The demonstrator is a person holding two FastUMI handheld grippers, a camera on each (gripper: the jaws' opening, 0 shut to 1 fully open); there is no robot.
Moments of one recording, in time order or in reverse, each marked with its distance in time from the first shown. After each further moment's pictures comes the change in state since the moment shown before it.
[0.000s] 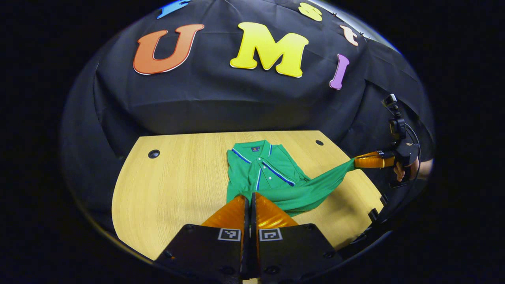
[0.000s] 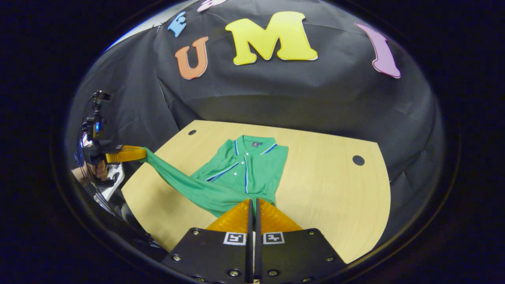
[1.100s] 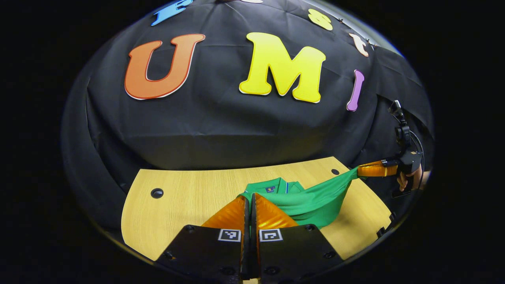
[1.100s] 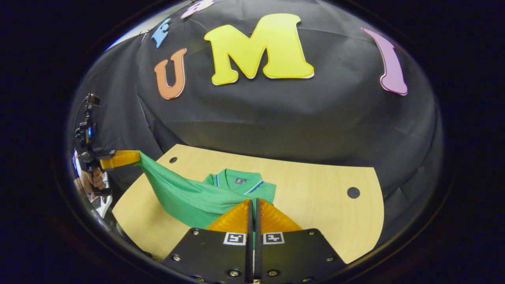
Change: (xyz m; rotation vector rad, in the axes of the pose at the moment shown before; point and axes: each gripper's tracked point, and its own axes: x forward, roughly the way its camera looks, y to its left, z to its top) left arm 0.086 0.043 0.109 0.038 -0.129 0.031; right arm 0.070 -0.035 0.112 0.039 -0.098 -0.081
